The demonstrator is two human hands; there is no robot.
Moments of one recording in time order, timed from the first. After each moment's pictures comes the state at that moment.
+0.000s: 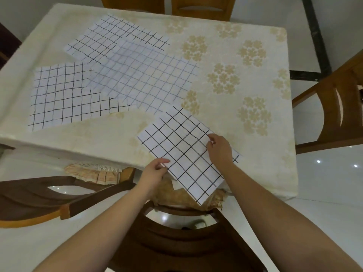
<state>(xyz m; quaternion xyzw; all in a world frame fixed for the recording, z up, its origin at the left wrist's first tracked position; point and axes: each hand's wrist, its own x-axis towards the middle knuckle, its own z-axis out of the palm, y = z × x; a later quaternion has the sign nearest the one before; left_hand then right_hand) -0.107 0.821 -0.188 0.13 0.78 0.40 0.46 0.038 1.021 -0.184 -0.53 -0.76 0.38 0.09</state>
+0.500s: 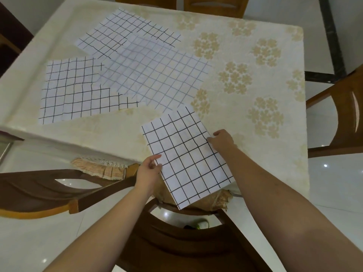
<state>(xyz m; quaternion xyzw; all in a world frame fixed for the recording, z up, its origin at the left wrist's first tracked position) -0.125 0.801 -0.200 0.05 0.78 0.49 0.38 -0.004 1.045 -0.180 -0.60 -0.68 0.41 -0.08</state>
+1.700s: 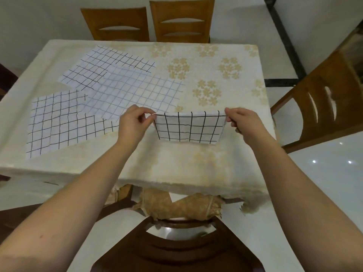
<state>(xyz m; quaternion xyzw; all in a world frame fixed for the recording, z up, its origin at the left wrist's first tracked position) -0.188 0.927 -0.050 0.45 0.79 0.40 0.06 0.086 1.093 -0.031 -0.54 -0.56 0.58 0.24</state>
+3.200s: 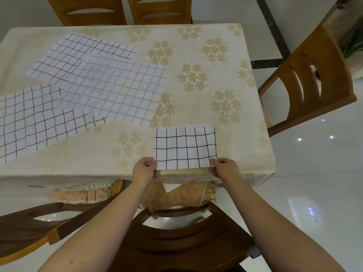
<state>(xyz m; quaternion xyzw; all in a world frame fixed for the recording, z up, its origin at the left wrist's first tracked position) -0.101 0.857 -0.193 0.09 0.79 0.42 0.43 0.132 0.974 -0.167 -0.71 -0.38 0.57 0.15</state>
